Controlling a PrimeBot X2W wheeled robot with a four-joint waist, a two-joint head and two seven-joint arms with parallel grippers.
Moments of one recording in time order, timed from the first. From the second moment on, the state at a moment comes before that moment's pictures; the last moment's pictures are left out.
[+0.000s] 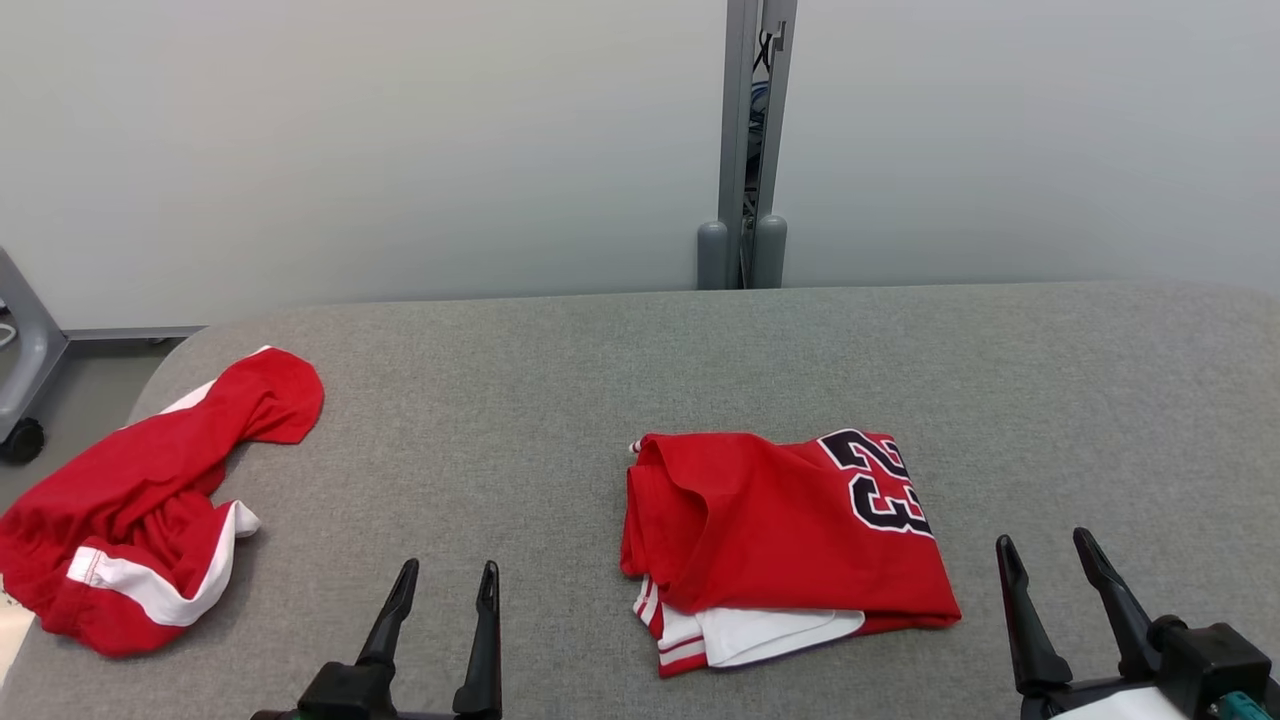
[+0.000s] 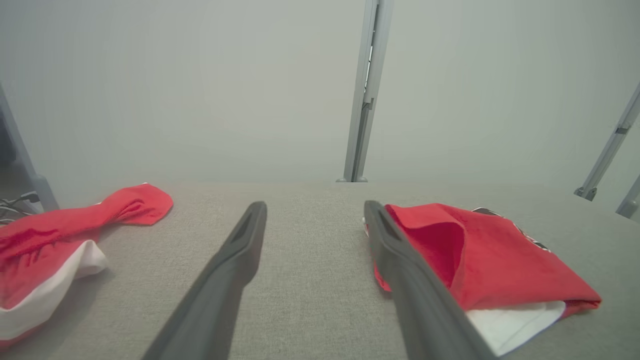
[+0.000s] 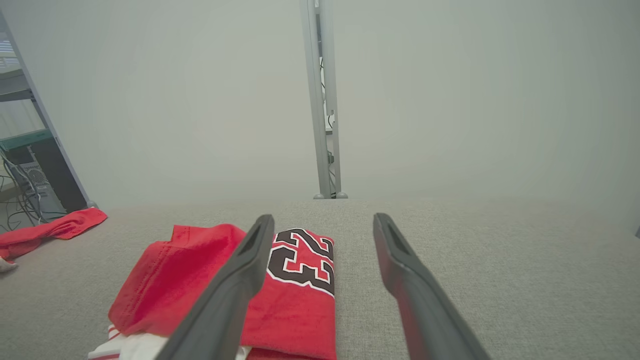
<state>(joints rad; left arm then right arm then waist) 0.09 0.05 -0.27 0.16 -0.24 0.10 -0.26 0.07 -0.06 0.03 0.18 0.18 0.13 -0.26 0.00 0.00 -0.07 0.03</state>
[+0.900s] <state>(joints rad) 0.12 0.05 -0.24 0.11 -0.19 0.09 -0.26 0.09 -0.05 0.04 0.18 0.22 0.13 -0.26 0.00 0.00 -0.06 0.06</state>
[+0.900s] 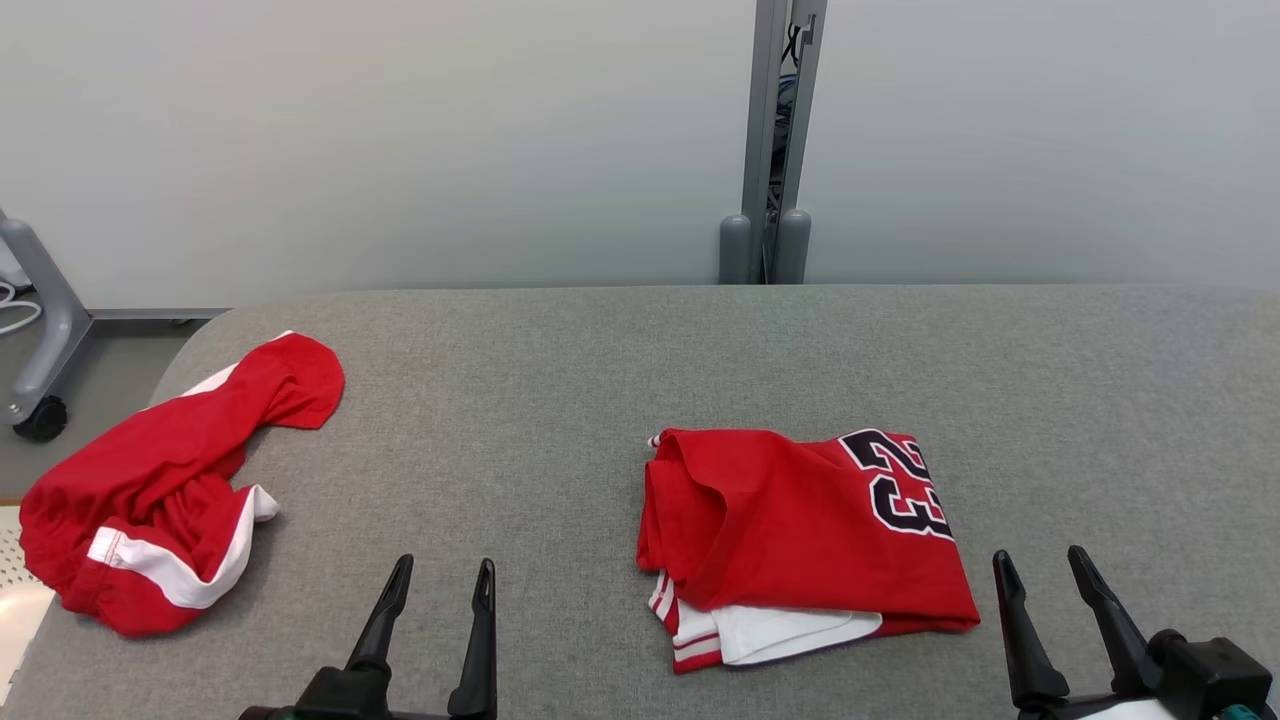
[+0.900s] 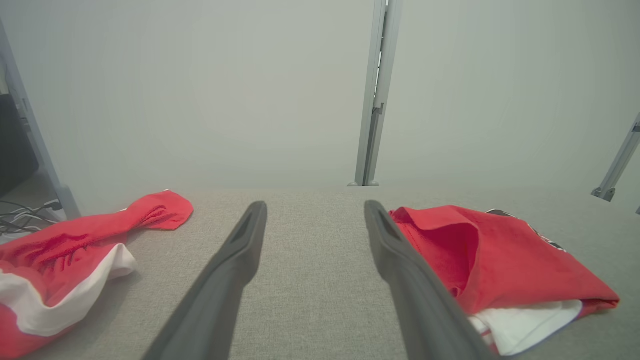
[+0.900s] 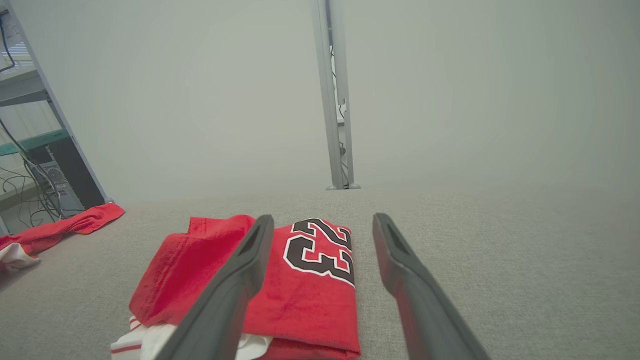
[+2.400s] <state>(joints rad) 0.03 0.05 -0.32 0.11 -0.20 0.06 -0.26 -0.40 -0.23 0.29 0.84 0.98 0.13 -0.15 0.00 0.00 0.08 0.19</state>
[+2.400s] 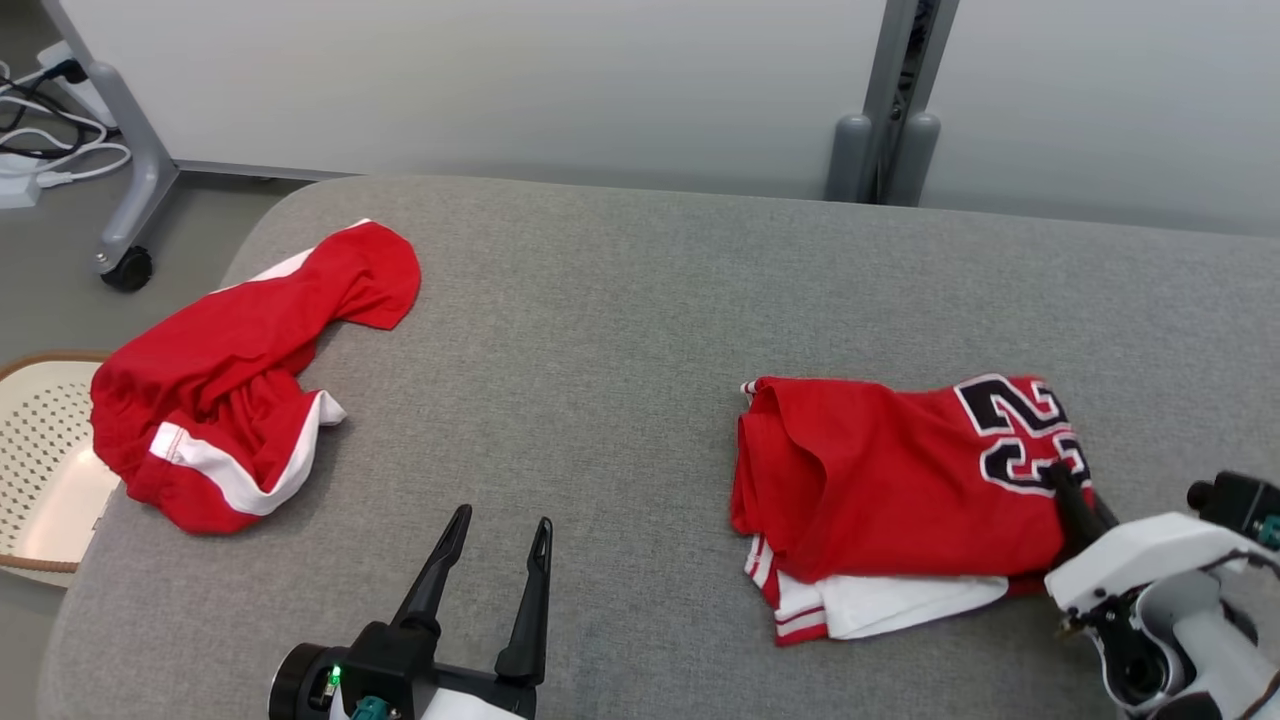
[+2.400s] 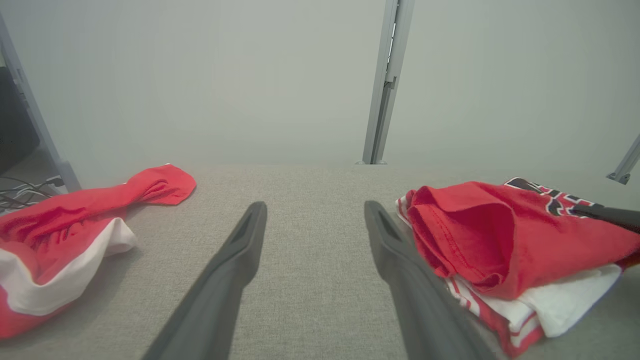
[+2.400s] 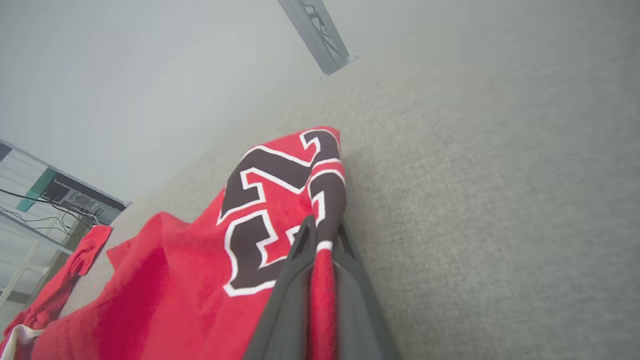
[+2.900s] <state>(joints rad) -0.04 0.05 -0.33 0.06 -0.17 0.04 -0.26 -0.67 -0.39 0.42 0.77 0.77 0.13 -0.26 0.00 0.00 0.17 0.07</state>
